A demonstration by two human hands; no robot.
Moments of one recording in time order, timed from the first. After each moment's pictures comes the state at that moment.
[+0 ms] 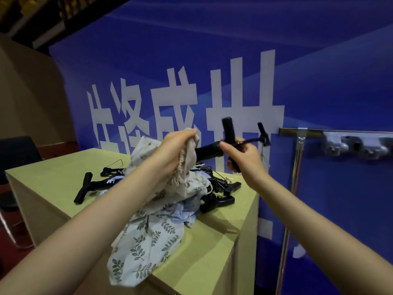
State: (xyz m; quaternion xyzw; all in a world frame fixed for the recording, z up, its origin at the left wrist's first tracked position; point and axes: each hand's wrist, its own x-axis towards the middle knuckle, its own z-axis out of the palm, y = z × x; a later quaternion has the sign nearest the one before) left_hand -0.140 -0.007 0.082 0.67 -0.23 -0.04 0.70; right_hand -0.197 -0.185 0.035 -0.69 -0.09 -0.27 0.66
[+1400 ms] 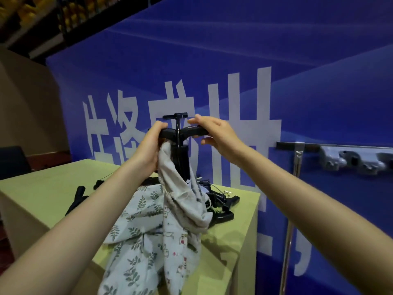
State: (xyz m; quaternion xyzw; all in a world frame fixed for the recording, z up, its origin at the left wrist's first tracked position) left_hand -0.126 0.023 0.111 0.61 -0.22 -0.03 0.76; right_hand -0.156 -0.155 0.125 -0.74 -0.21 -0.22 0.61
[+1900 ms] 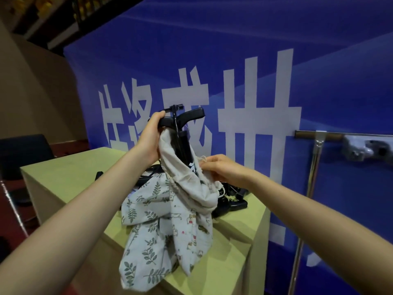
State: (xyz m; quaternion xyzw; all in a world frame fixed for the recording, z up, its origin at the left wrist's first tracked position) left_hand -0.116 0.051 0.104 0.57 -0.17 -0.04 0.81; right_hand -0.139 -0.140 0.036 -0.82 -0.13 0.02 0.55
